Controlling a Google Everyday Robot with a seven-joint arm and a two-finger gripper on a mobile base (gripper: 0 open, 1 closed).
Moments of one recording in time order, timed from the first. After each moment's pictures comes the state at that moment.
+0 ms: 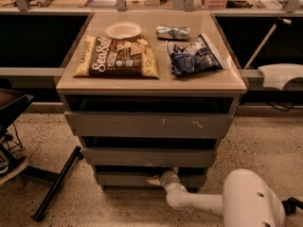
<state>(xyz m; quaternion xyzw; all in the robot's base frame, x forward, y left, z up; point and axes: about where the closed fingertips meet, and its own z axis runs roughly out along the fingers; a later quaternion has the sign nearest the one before) 0.674 -0.075 0.199 -0.27 0.80 -0.03 0.53</state>
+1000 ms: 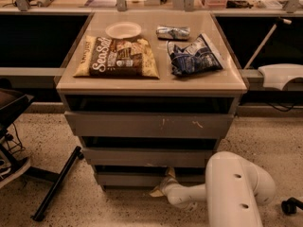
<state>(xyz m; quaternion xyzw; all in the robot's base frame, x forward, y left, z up) 0.623 -0.060 0.152 -0.43 0.80 -0.02 0.41</state>
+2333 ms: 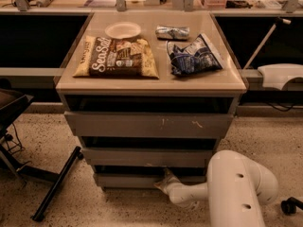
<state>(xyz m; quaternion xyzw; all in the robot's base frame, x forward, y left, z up) 0.623 -0.061 0.161 -0.43 0.80 -0.02 0.41</state>
